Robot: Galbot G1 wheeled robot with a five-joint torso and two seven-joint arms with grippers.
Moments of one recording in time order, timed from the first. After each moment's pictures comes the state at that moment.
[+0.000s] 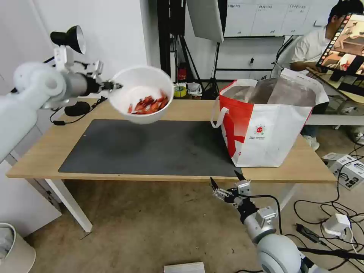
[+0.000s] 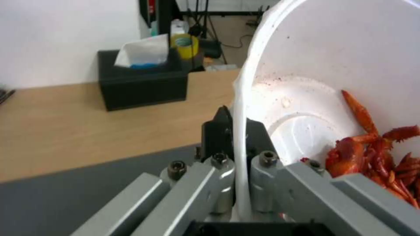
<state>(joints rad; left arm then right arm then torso) -0.17 -0.65 0.38 -1.52 -1.55 0.74 -0.21 -1.37 0.87 0.10 2.09 0.46 -0.02 0.35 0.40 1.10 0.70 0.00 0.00</state>
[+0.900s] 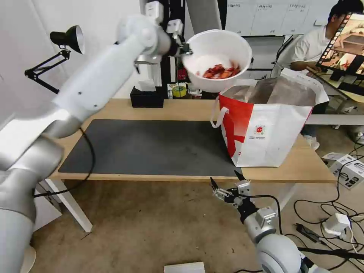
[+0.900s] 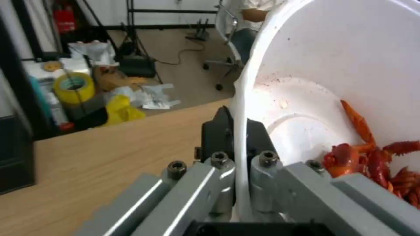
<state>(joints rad) -0.41 -1.30 0.44 -1.07 -1.51 0.73 -0.28 -1.37 0.87 0.10 2.09 0.46 -0.02 0.35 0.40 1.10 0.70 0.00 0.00</state>
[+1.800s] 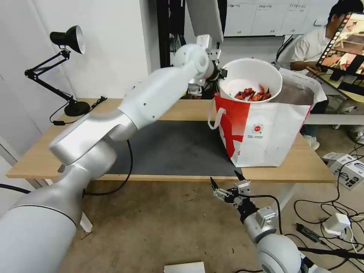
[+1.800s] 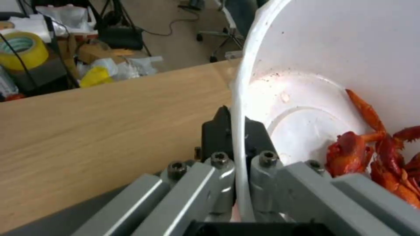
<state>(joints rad) -0.34 -1.53 0.51 -0.90 -1.42 0.66 -0.31 -1.37 0.87 0.10 2.09 0.46 -0.02 0.35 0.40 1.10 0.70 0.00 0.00</state>
